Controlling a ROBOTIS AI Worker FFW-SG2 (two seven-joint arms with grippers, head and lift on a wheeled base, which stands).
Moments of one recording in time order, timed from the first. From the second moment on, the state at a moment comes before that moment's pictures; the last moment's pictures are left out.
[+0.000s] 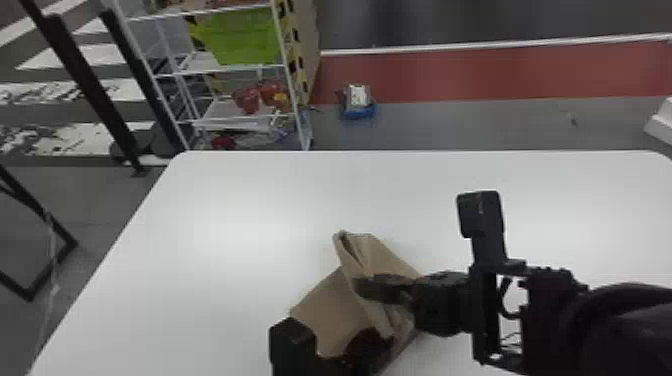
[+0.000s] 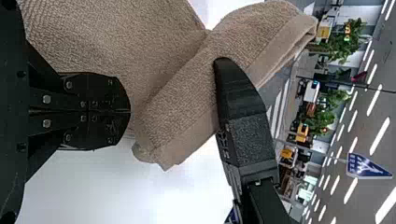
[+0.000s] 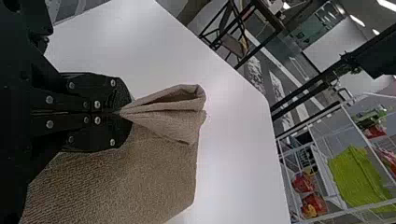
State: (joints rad) left arm 0.62 0.06 -0.17 -2.10 0.03 0.40 -0.36; right arm 0.05 0.00 0.23 -2.14 -0.38 1.29 0.37
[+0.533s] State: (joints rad) left arm 0.63 0.06 -0.17 -2.11 0.01 0.38 -0.35; right arm 0.06 0.00 0.25 -2.14 -0.38 1.36 0.39
